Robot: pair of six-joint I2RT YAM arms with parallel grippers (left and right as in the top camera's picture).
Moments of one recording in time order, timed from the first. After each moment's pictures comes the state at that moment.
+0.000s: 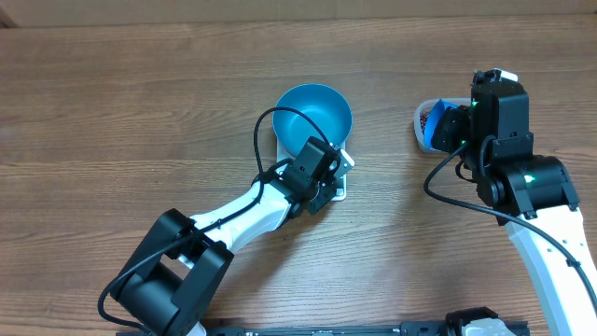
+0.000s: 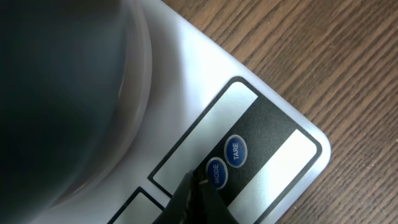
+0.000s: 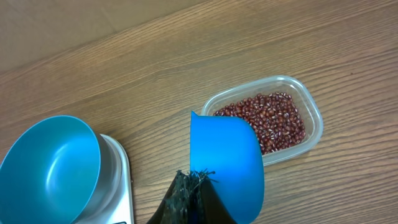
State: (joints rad) left arm -0.68 1.79 0.97 -0.19 -0.04 0.24; right arm 0.16 1.22 1.20 -0.76 0.17 0.41
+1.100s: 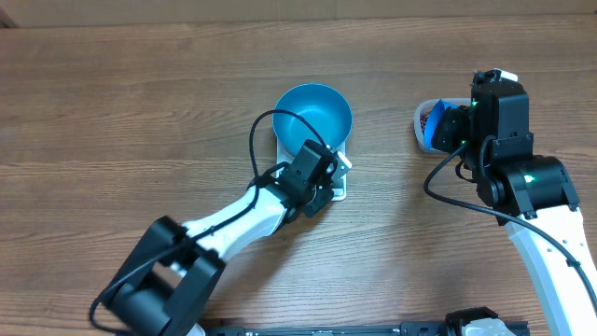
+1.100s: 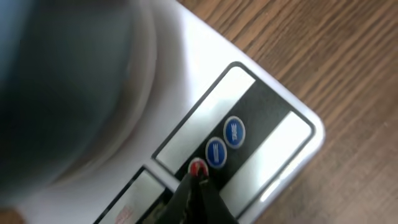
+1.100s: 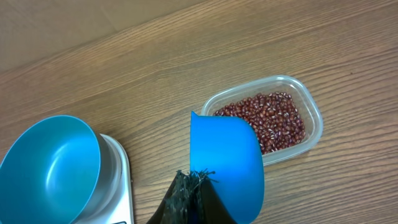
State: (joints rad) left arm -0.68 1.75 0.93 -0.19 -0.05 0.24; right arm 0.16 1.22 1.20 -0.76 0.17 0.41
